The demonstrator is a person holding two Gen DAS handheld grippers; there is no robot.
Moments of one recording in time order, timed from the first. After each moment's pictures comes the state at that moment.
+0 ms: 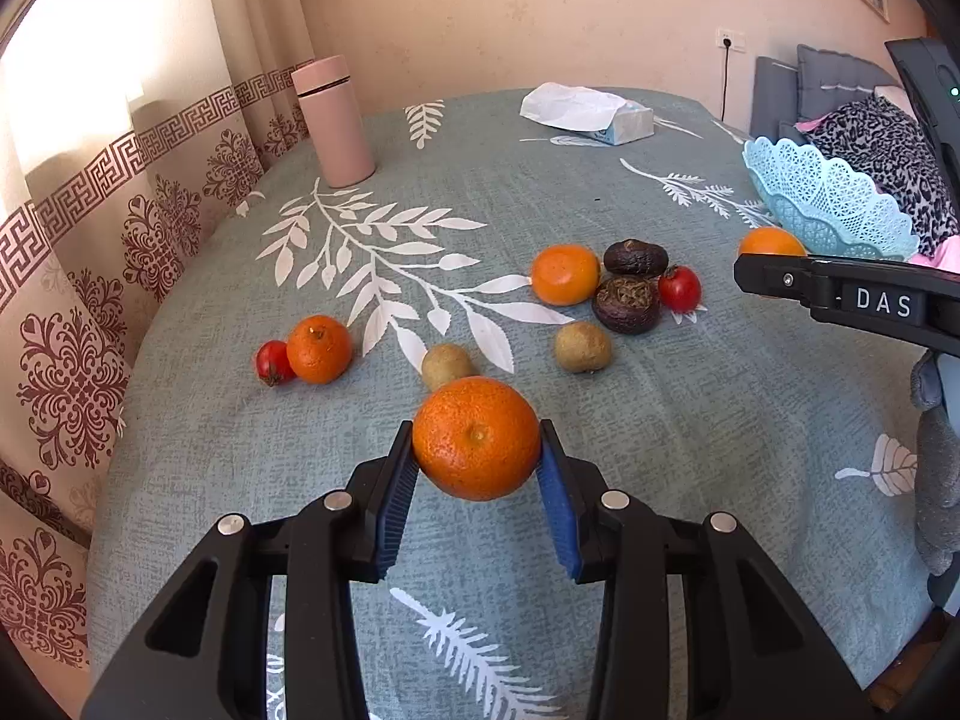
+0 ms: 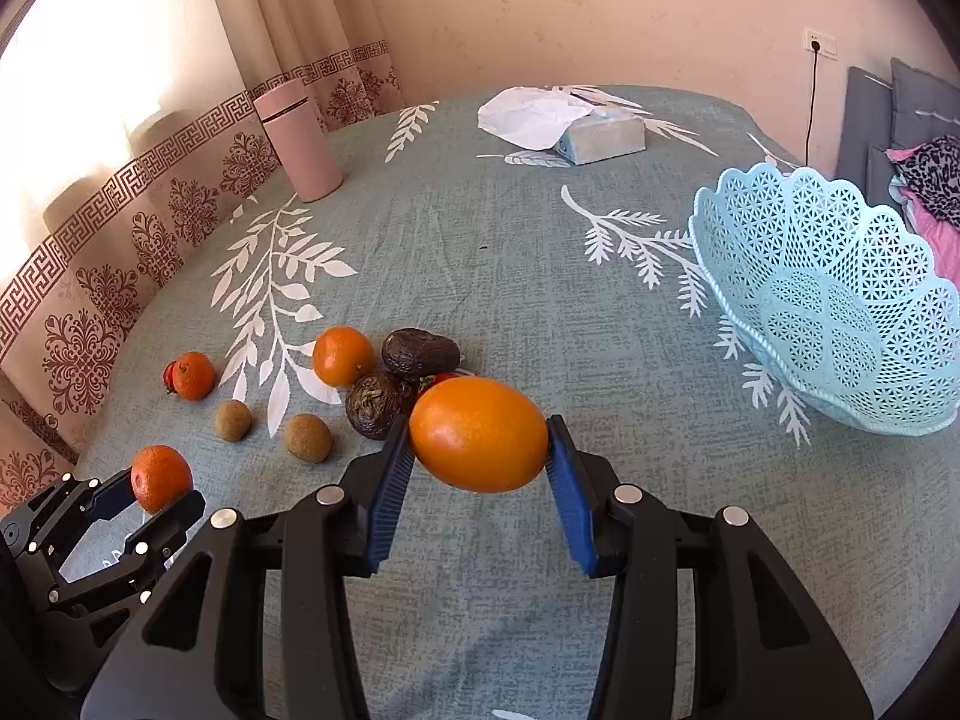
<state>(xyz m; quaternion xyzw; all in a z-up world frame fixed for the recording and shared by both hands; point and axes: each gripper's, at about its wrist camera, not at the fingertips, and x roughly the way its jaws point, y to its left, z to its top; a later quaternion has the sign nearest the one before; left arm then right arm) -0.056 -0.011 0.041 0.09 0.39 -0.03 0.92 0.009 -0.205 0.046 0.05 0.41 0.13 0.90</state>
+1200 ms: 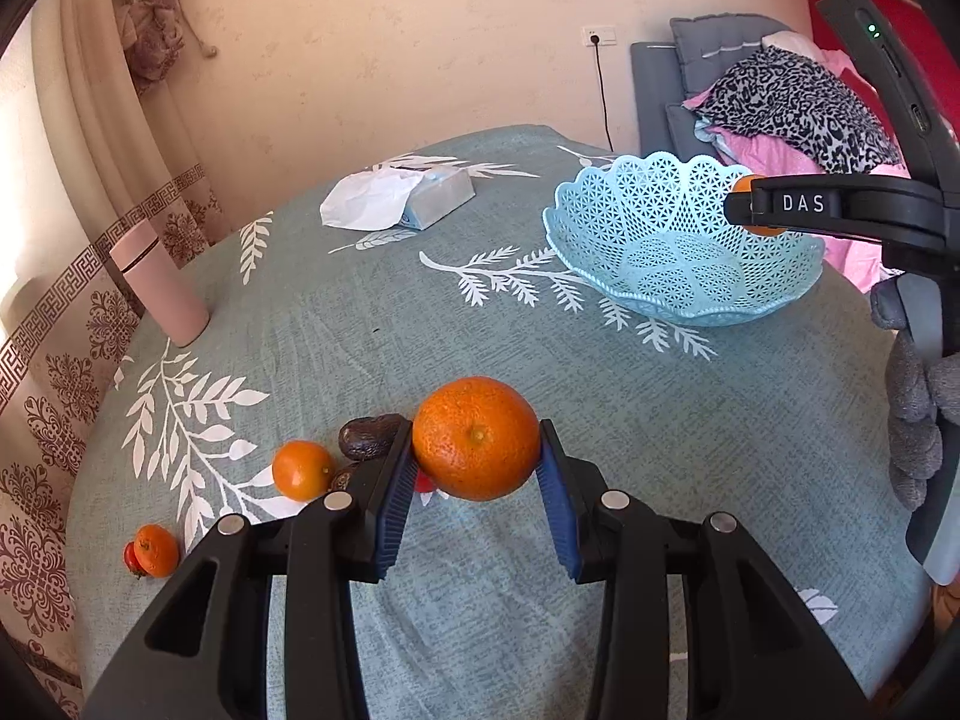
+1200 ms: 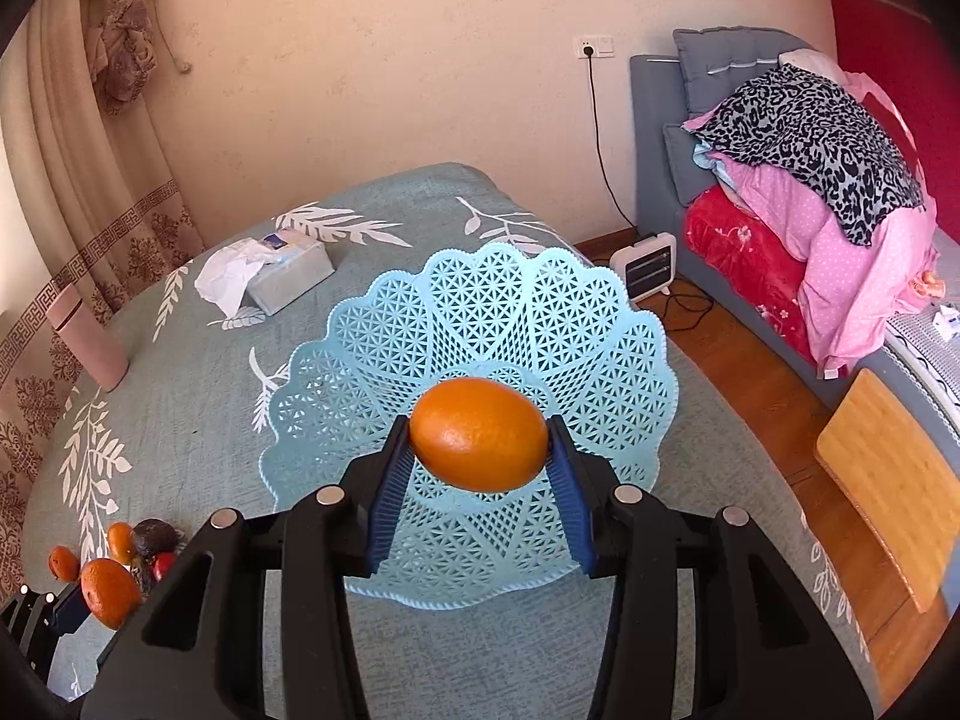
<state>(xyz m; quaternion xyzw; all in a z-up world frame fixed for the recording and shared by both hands) -0.008 -0.169 0.060 0.17 0.34 -0.13 0.91 0.030 -0.382 0.066 0.13 0.34 -0.09 0.93</state>
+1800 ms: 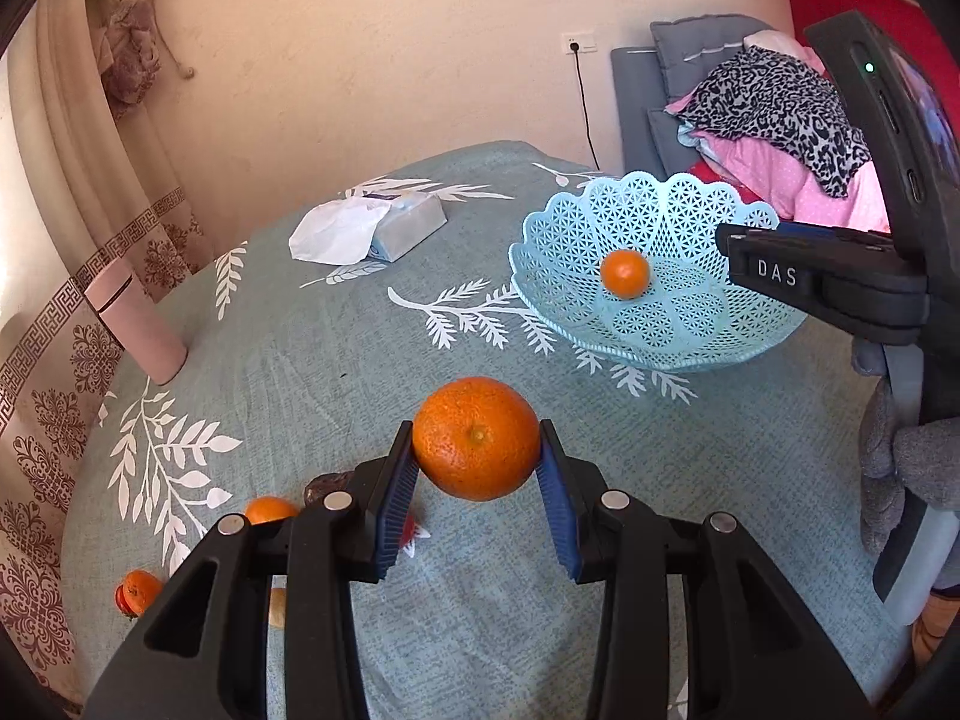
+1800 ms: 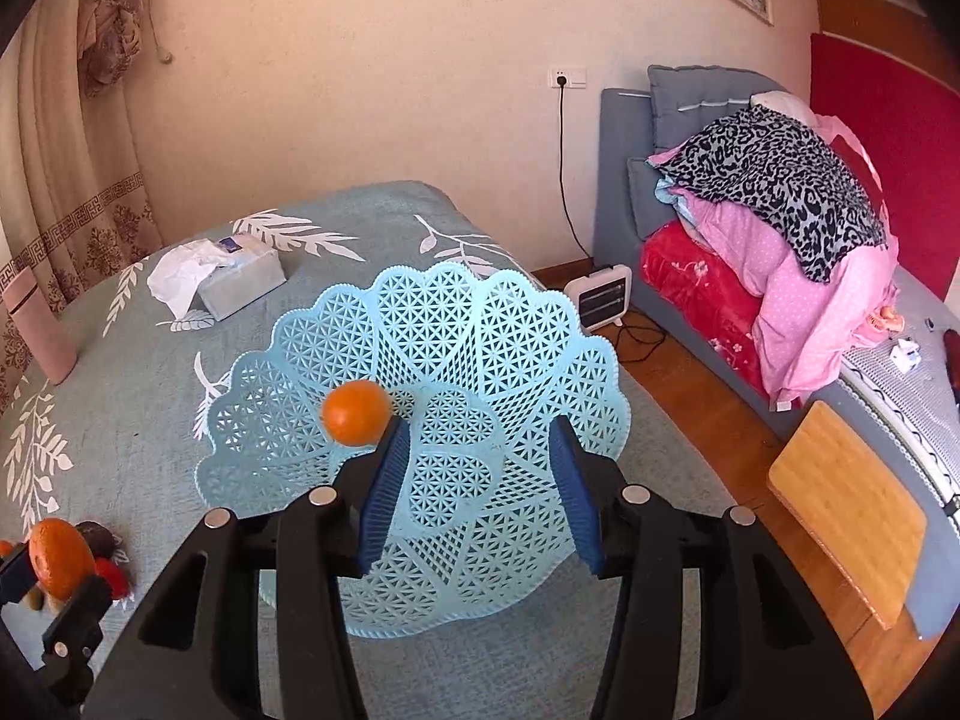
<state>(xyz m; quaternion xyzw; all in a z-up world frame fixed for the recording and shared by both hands) 0.008 -0.196 0.068 0.18 0.33 -0.15 0.92 0.030 -0.379 0.061 0.07 0.31 -0.16 0.93</state>
